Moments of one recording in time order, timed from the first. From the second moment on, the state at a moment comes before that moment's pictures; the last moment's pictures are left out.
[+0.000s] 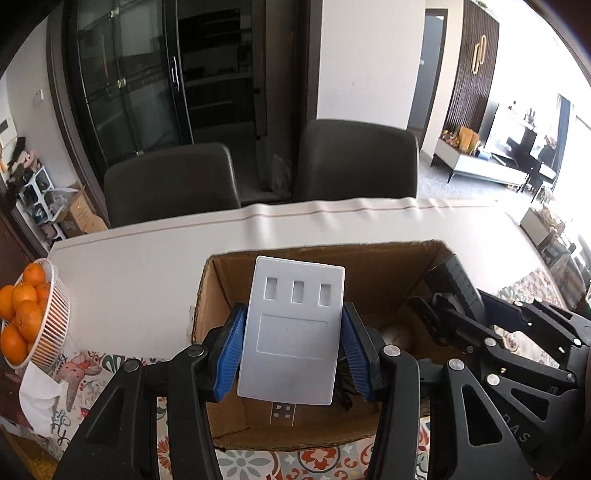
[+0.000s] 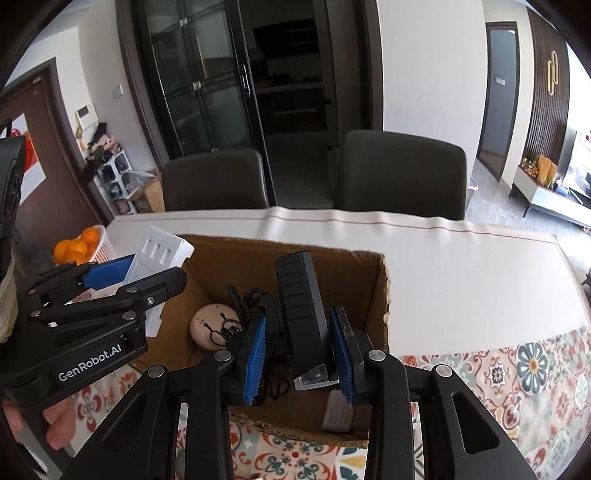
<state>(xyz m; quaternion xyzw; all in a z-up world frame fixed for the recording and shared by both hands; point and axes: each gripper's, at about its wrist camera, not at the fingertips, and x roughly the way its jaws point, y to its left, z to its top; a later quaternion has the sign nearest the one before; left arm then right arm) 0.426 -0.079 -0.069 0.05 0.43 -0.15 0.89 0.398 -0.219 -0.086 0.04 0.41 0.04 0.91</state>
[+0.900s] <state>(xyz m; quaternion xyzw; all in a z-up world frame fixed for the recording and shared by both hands) 0.382 -0.047 -0.052 0.07 0.40 -0.07 0.91 0.388 -0.200 -0.083 0.01 0.41 0.03 0.91</state>
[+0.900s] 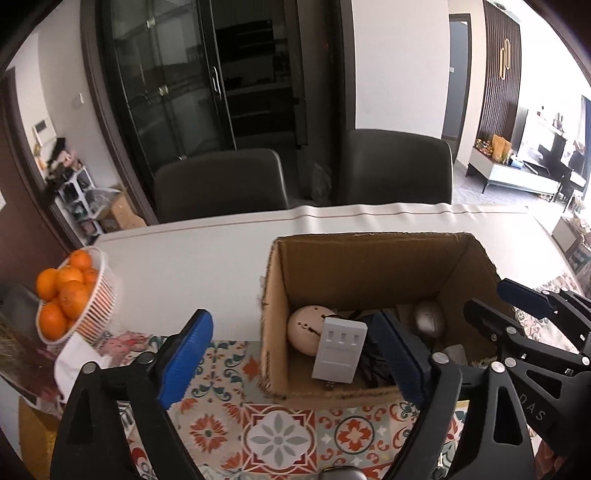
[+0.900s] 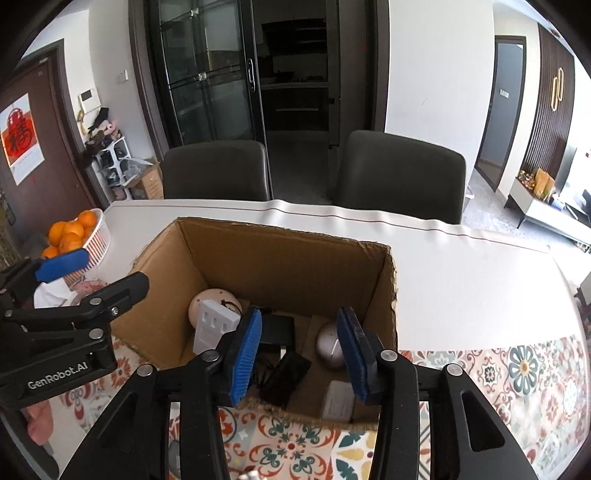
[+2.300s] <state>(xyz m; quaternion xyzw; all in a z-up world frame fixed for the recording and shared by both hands) 0.250 -0.018 -0.092 0.06 0.44 -0.03 0.89 0.258 -0.176 -0.105 -0.05 0.42 0.08 0.90</state>
